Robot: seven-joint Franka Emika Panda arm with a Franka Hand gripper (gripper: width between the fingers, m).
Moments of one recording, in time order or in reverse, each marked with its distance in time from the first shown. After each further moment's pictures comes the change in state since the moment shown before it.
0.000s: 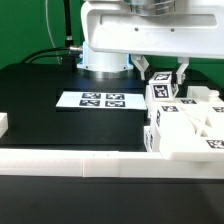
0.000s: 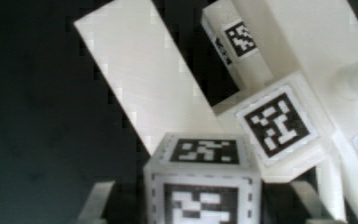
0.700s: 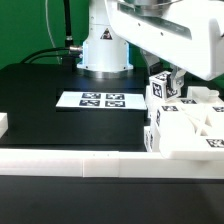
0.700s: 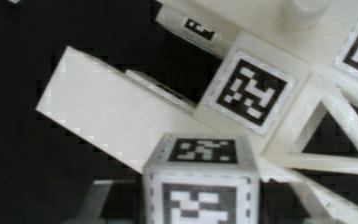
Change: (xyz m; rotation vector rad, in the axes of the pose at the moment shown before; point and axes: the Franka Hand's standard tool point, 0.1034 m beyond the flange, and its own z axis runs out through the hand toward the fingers) arm -0.002 -0.002 0.001 0.000 -0.001 0.485
